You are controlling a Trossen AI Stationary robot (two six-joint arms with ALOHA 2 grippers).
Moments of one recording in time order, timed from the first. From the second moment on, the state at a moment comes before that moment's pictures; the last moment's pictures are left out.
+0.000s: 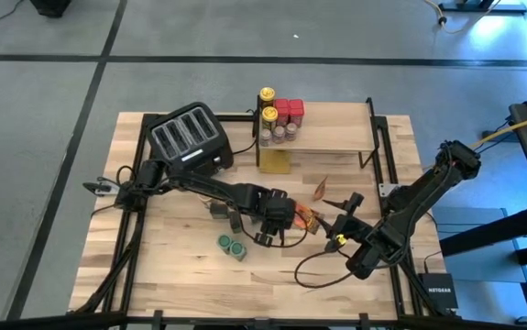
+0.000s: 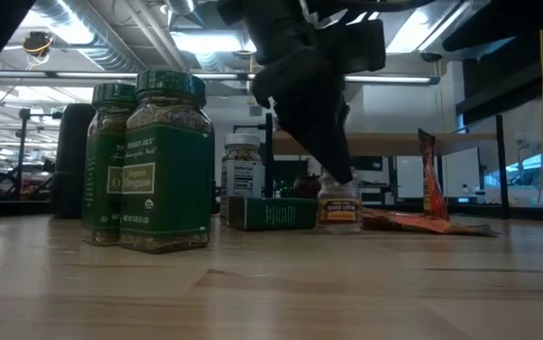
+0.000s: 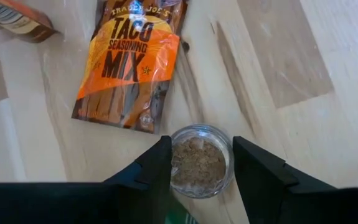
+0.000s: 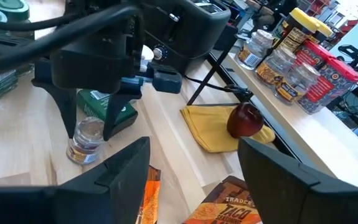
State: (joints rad) left arm -0.15 2.15 1.71 -0.66 -0.07 0.21; right arm 0.80 1.38 0.90 -0.81 1.16 0.83
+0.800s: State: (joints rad) left arm -0.14 1.83 1.57 -0.65 -0.09 0.20; right arm 0.75 1.38 0.90 -0.63 0.96 0.68
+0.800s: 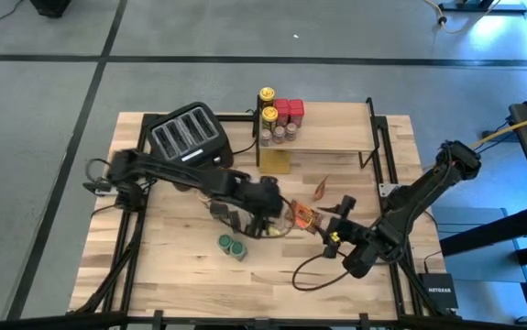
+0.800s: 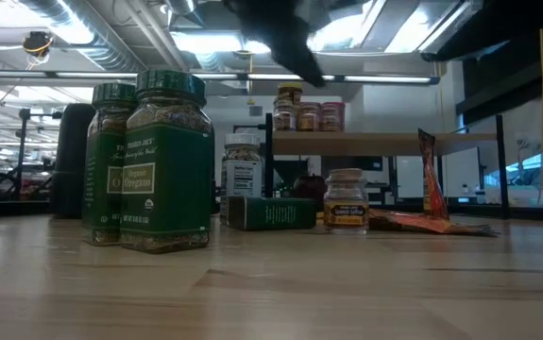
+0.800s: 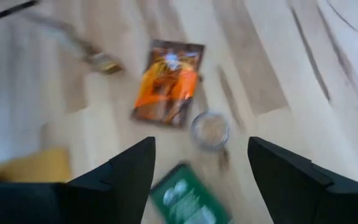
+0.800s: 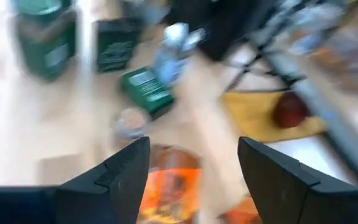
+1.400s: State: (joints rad) left arm -0.13 0.91 0.88 -0.35 -0.64 0.09; right arm 0.32 1.58 1.10 -0.40 0.25 0.23
